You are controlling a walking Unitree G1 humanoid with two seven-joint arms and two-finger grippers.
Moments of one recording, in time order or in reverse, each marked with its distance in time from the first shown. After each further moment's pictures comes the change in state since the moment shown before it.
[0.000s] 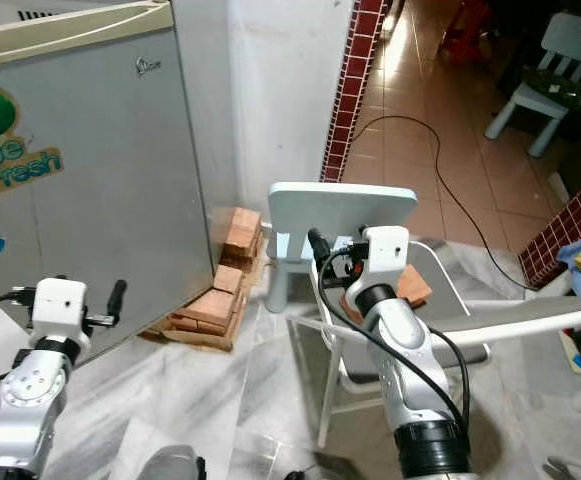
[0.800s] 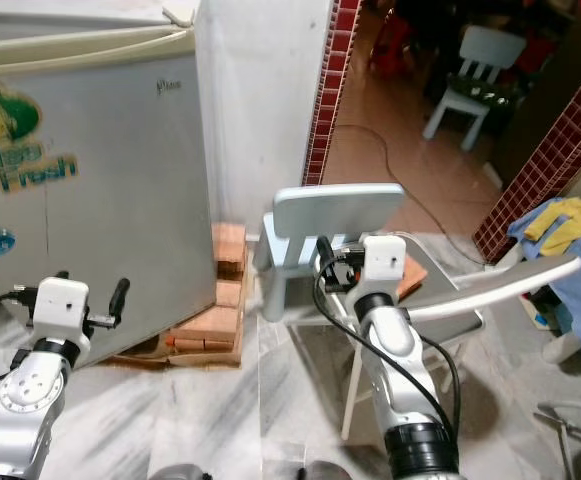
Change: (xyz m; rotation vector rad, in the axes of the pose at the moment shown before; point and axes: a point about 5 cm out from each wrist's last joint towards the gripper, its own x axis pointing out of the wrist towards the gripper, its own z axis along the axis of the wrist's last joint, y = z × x) left arm 0.000 0.000 0.014 0.021 -0.058 -0.013; right arm 0.008 -0.003 0.000 -0.045 -0.034 -0.102
